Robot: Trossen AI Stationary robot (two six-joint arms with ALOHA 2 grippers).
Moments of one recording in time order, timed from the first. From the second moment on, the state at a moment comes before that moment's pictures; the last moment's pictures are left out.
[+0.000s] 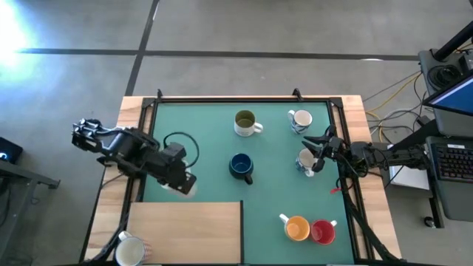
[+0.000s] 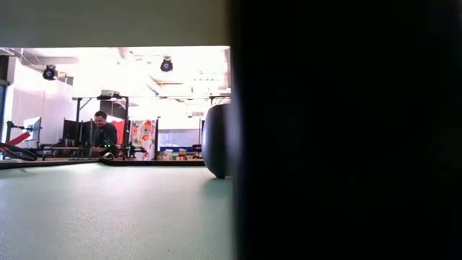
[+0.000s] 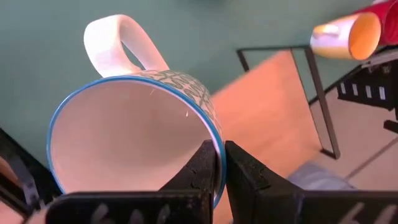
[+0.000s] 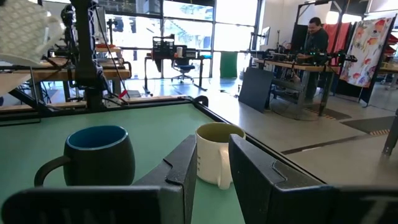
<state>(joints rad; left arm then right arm) -0.44 1.48 1.88 -1.57 -0.03 -1.51 0.07 0.04 0.03 0.06 0.47 -0.08</state>
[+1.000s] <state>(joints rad) -0.72 1.44 1.72 -1.57 0.05 -1.91 0.07 0.04 0.03 0.06 0.47 -0.08</state>
